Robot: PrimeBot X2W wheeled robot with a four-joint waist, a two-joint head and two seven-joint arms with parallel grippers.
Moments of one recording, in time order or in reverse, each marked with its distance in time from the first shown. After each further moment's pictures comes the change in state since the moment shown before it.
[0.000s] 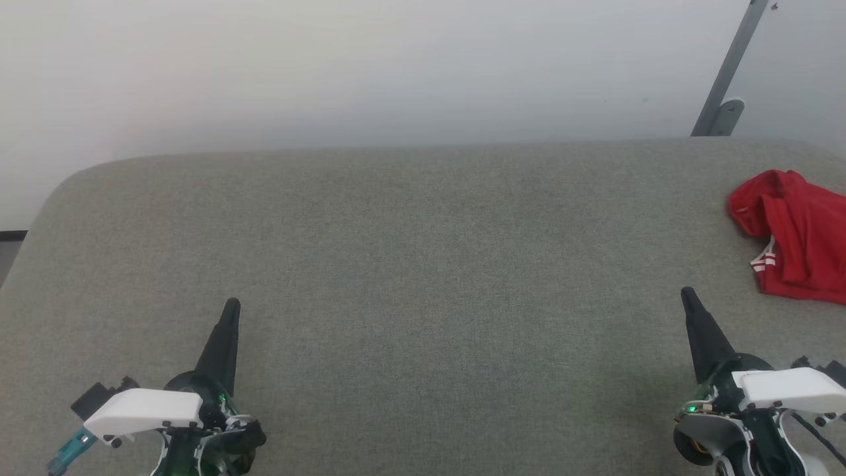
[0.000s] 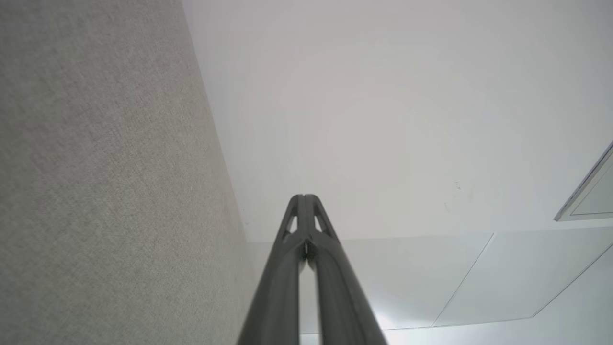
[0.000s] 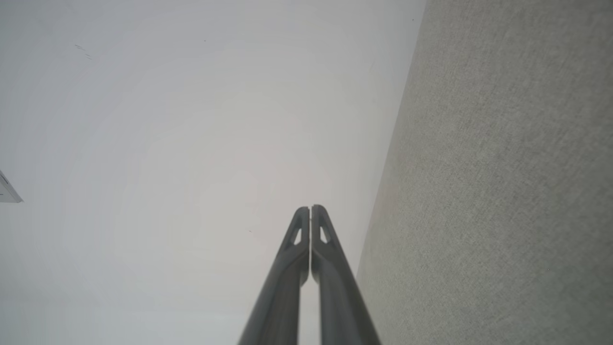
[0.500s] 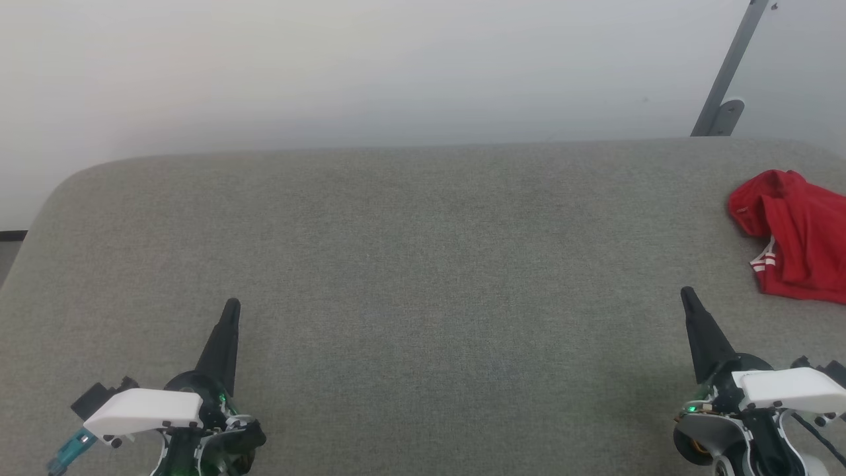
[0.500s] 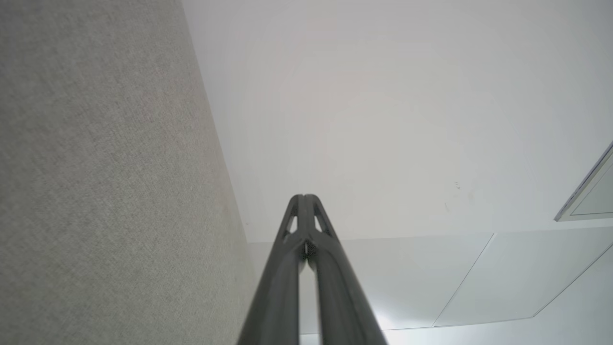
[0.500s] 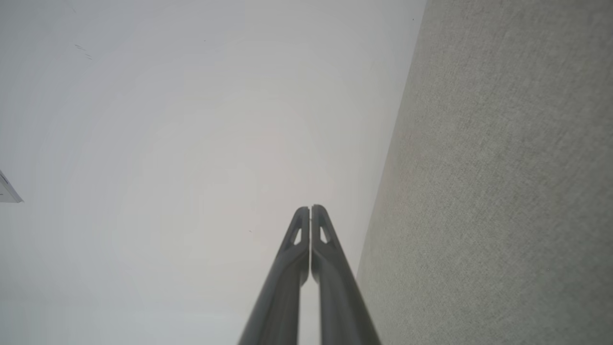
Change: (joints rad) left arm 0.000 0.000 0.000 0.000 0.000 0.000 0.000; right arm 0.000 0.000 0.000 0.000 0.000 0.000 0.000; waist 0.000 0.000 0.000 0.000
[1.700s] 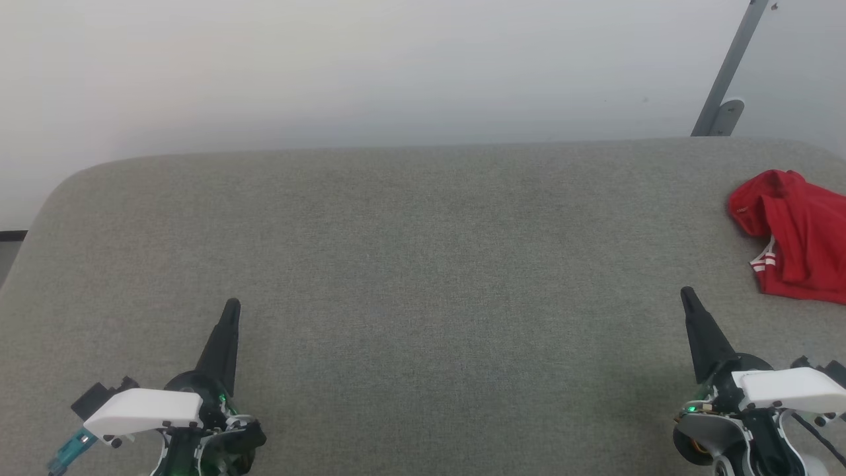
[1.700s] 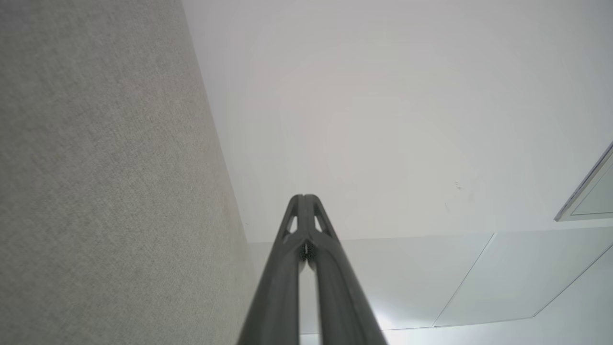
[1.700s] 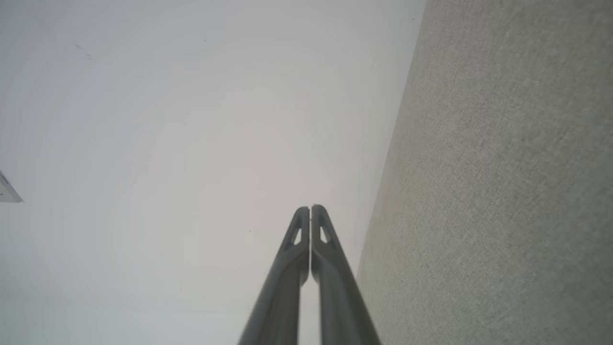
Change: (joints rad) left arm 0.000 0.000 0.000 0.000 0.000 0.000 0.000; right arm 0.000 0.000 0.001 0.000 0.000 0.000 0.000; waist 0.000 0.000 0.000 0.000
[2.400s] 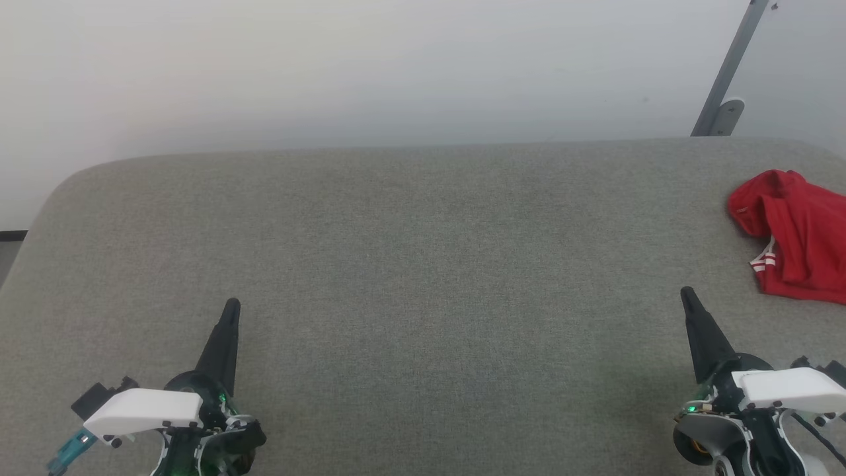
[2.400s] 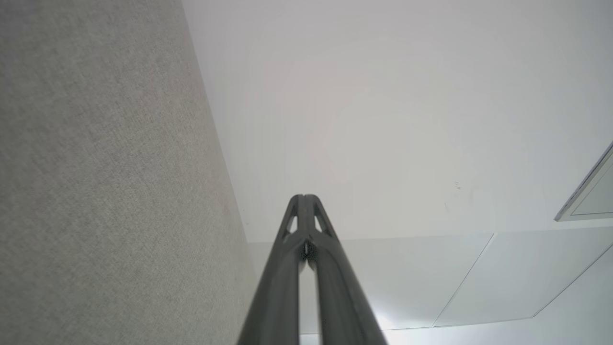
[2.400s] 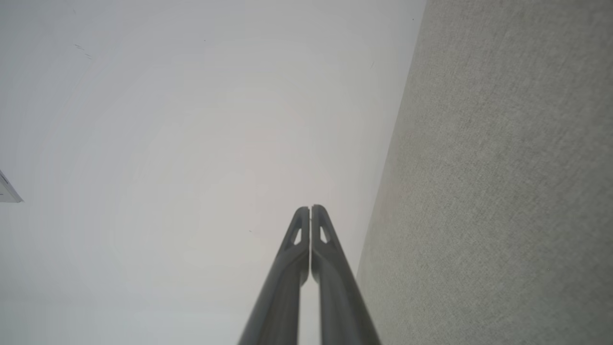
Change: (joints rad) left arm 0.000 0.000 0.000 0.000 0.000 0.000 0.000; right arm 0.000 0.000 0.000 0.000 0.000 0.000 0.000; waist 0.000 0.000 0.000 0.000
